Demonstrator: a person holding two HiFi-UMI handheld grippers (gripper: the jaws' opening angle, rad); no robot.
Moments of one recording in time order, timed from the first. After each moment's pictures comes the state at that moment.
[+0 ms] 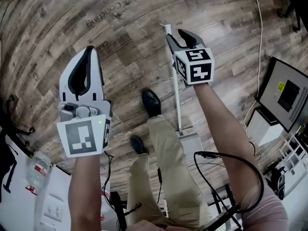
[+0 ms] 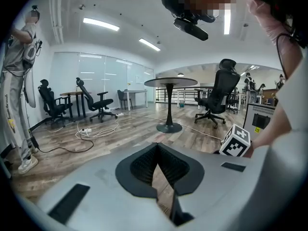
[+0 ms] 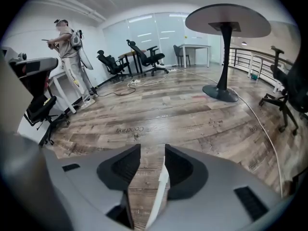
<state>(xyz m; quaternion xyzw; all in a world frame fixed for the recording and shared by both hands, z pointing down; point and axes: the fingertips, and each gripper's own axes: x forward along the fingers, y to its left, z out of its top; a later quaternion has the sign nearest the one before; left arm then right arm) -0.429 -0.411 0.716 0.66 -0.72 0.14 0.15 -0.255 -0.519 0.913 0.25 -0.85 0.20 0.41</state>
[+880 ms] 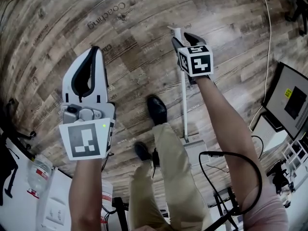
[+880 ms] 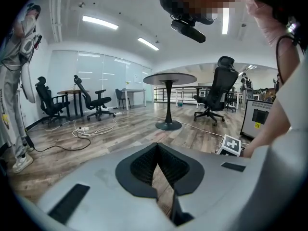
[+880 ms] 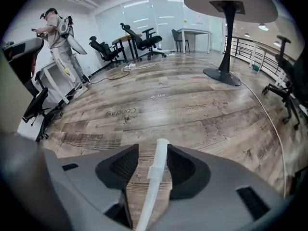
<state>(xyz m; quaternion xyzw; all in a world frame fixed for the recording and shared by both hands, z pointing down) -0.442 -0.422 0.763 0.67 -0.72 0.14 0.14 -0.248 -0.526 1.017 0.25 -0.82 0.22 0.47</state>
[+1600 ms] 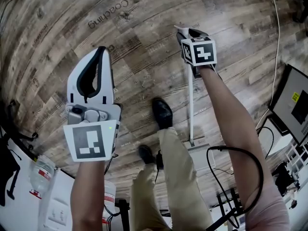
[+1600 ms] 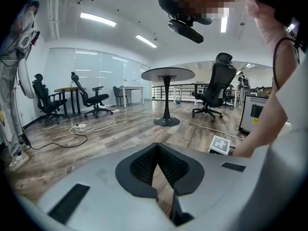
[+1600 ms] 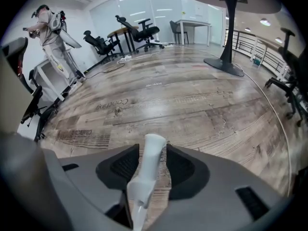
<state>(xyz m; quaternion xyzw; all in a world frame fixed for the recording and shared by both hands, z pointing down) -0.437 -0.427 0.804 0.67 -0.71 0.15 0.16 -0.254 -0.542 1.076 0.25 -0.80 0.24 0.50</state>
